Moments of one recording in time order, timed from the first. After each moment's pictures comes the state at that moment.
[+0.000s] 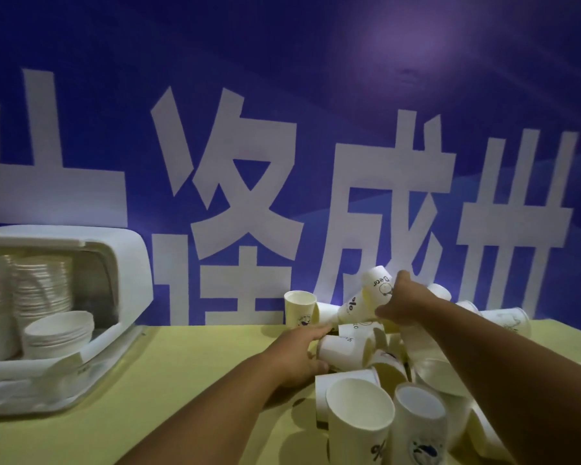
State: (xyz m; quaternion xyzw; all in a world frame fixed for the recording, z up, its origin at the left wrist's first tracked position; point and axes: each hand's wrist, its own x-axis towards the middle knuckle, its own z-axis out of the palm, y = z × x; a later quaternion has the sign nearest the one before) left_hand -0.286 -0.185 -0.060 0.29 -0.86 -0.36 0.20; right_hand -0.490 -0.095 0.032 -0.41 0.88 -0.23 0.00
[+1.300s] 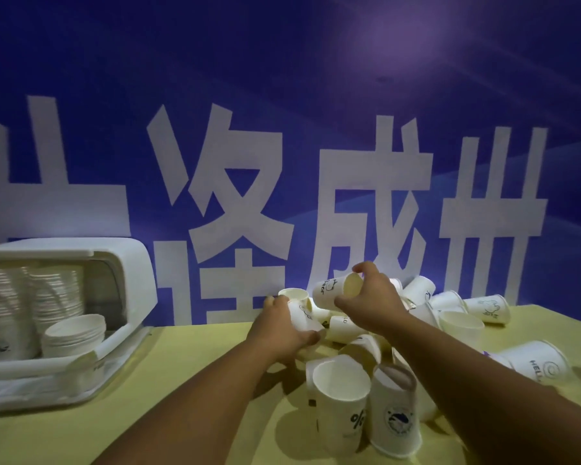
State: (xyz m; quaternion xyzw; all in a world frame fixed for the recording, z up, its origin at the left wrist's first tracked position) left_hand -0.289 -0.186 -0.042 0.42 -0.82 -0.20 0.31; right_hand -0.423 -0.061 0.024 -0.46 0.76 -0.46 0.02
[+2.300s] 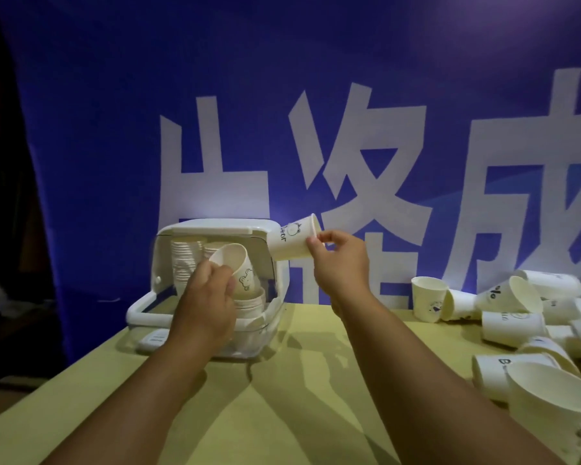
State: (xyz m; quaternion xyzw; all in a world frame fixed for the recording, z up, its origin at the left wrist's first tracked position) left_hand 0.046 -0.224 -0.025 0.47 -0.73 0.05 0.48; right_hand -0.152 -0.171 0.045 -0.46 0.54 -0.68 0.15
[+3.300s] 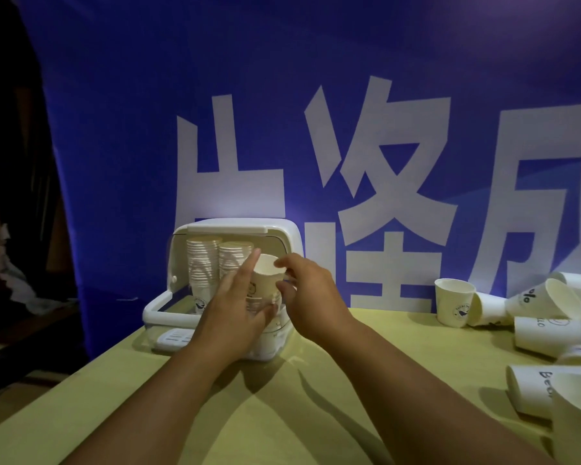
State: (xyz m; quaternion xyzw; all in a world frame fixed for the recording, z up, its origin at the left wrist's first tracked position) left_hand 0.039 -0.228 -0.036 0.48 -0.76 -0.03 0.44; right_hand -0.109 -0.180 0.009 -0.69 0.55 -0.47 0.07
